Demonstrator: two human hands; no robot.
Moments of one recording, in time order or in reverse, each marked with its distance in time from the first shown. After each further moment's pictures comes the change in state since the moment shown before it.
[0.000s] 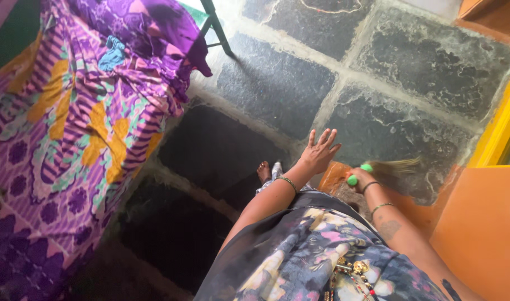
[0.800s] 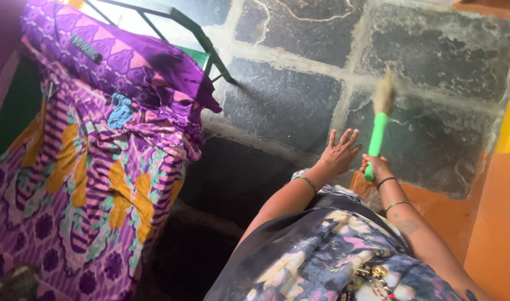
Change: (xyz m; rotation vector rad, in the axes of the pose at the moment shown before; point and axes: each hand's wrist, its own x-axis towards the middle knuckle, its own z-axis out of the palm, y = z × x) left_hand 0.057 -0.102 -0.022 0.010 0.015 0.225; right_hand 0.114 -0.044 0.042 0.191 0.245 -0.436
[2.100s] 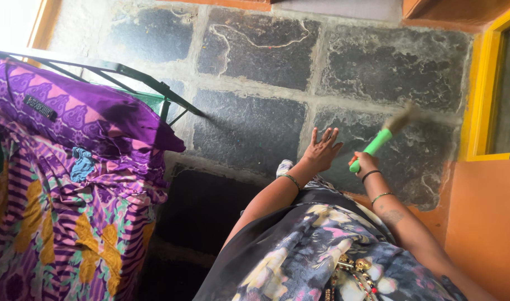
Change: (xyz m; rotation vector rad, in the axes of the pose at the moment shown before) left_hand 0.183 -0.001 -0.023 0.030 -0.033 0.069; right_hand 0.135 -0.099 -0.088 0.137 0.172 0.025
